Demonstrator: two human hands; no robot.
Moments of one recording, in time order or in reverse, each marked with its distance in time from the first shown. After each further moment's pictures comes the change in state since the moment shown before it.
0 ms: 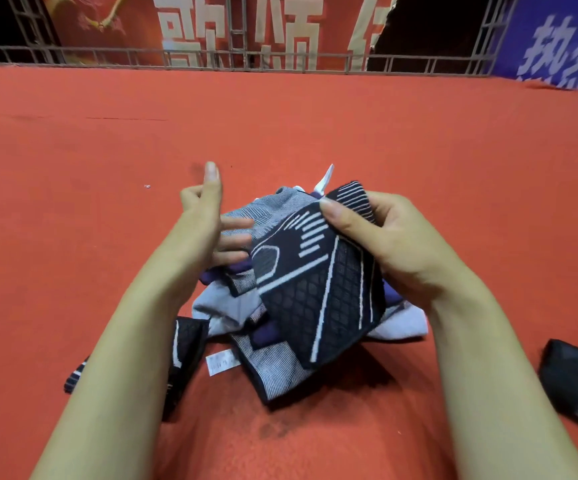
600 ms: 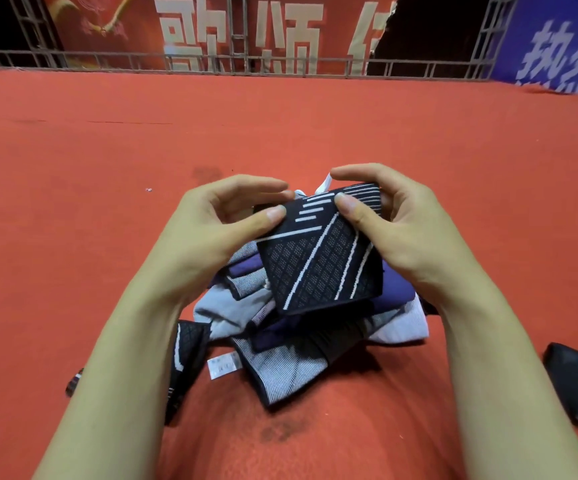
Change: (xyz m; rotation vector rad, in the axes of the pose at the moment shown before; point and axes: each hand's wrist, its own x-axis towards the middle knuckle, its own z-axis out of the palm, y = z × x) left_hand -0.010 0.003 -0.007 0.071 -0.309 0.463; right_hand 0.006 -0.009 -0.008 -0.282 0.153 -0.171
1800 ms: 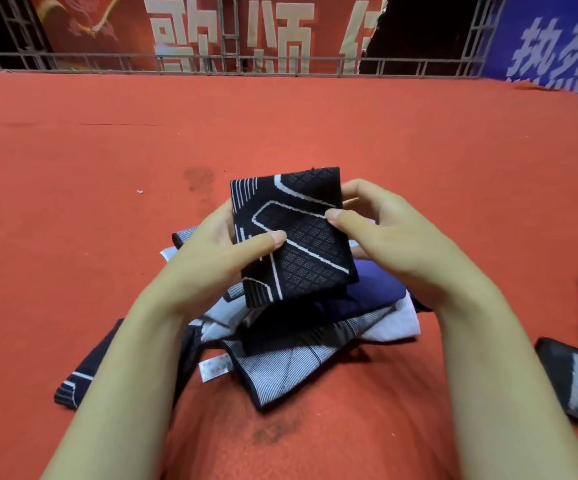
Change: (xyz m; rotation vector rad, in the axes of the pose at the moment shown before) left_hand -0.002 -0.021 0.014 -0.119 -0.077 -0.134; right_hand -0.002 -0.006 0.000 -0.054 -0.084 0.246
